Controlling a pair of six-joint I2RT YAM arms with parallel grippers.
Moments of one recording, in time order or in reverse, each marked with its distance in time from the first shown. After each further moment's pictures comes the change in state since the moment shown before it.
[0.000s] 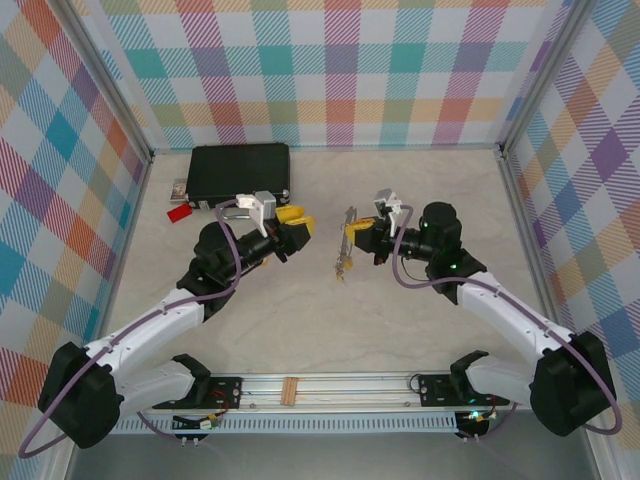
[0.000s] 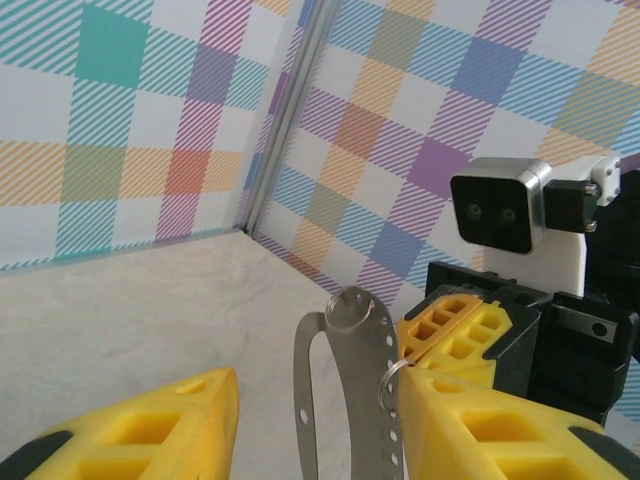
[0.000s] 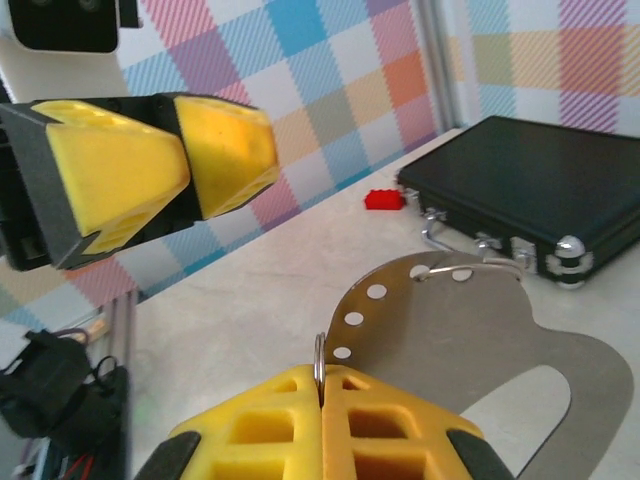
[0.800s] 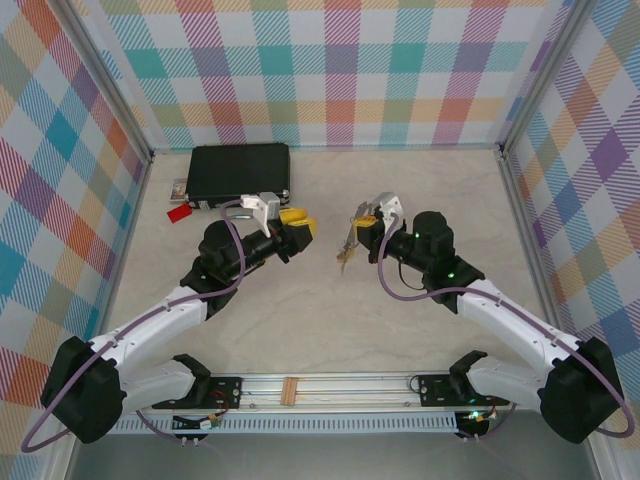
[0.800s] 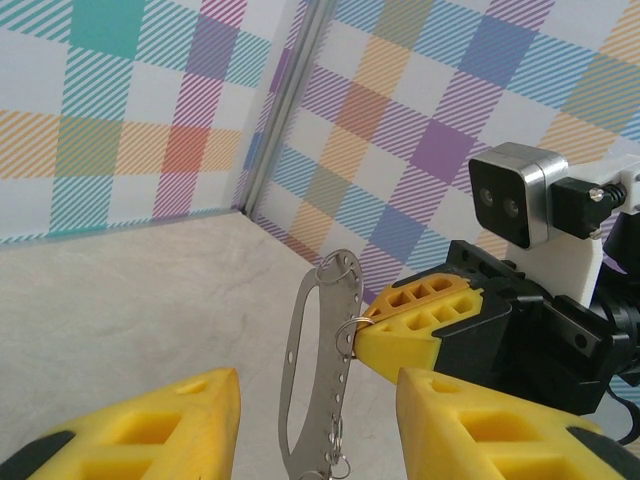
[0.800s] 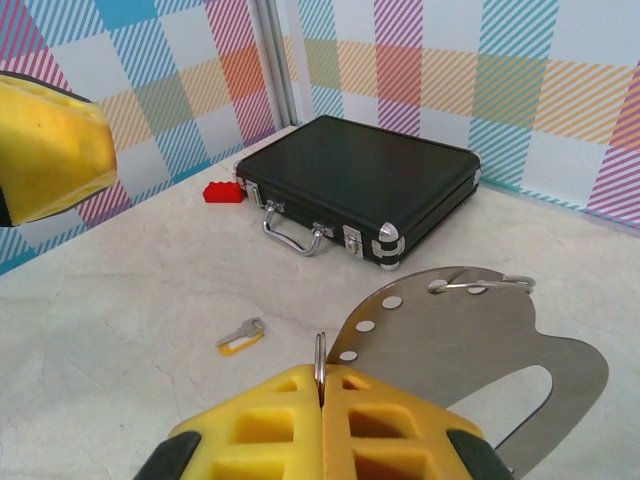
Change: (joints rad) left arm 0.002 0.029 0.000 -0.006 0.013 -0.007; right arm 0.101 -0.042 -0.012 -0.097 0.429 -0.145
